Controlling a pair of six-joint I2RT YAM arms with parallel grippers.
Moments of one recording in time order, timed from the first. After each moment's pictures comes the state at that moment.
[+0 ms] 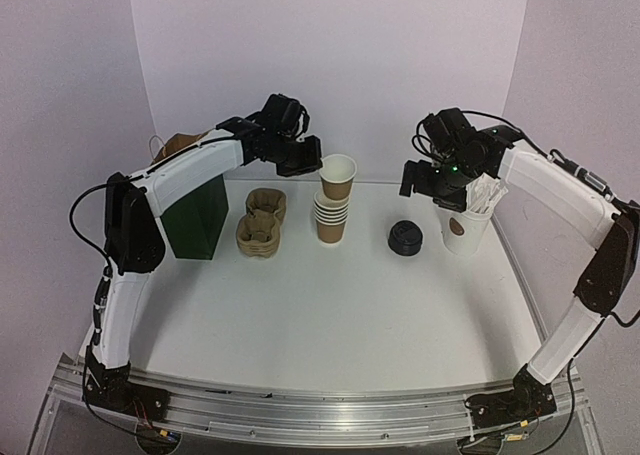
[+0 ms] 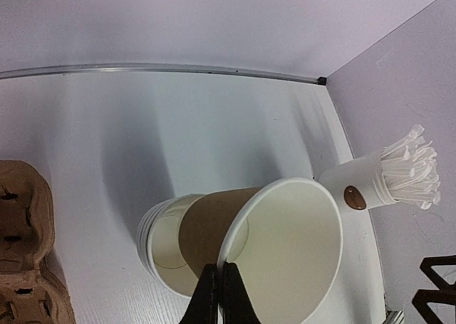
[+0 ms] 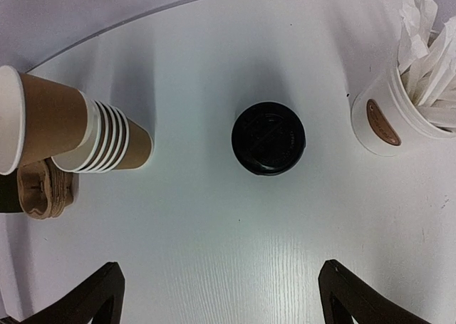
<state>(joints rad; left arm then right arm) -0.70 2.24 2.29 -0.65 0.05 -0.60 0.55 1.66 1.67 -0.96 0.19 0.66</state>
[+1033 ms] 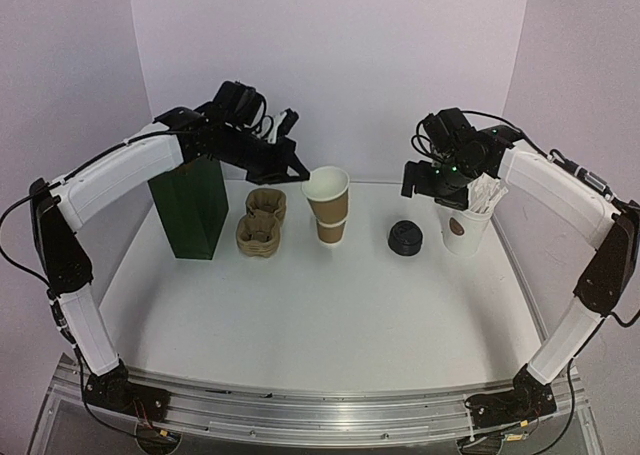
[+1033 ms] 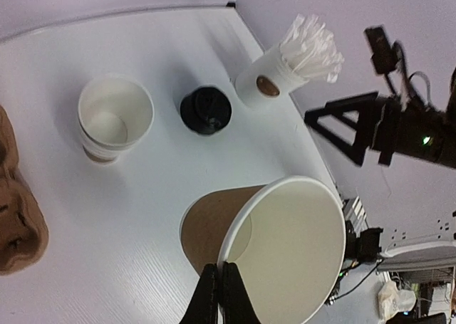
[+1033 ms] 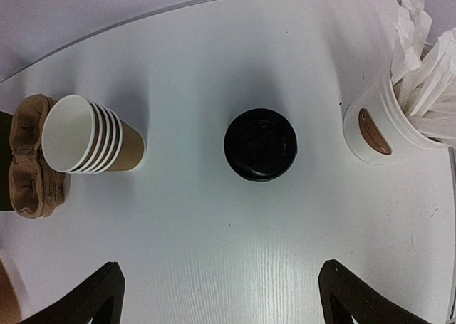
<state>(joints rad) -0.72 1.79 1.90 -0.72 0.35 -0.47 0.55 1.66 1.67 -0.96 0.21 0.62</state>
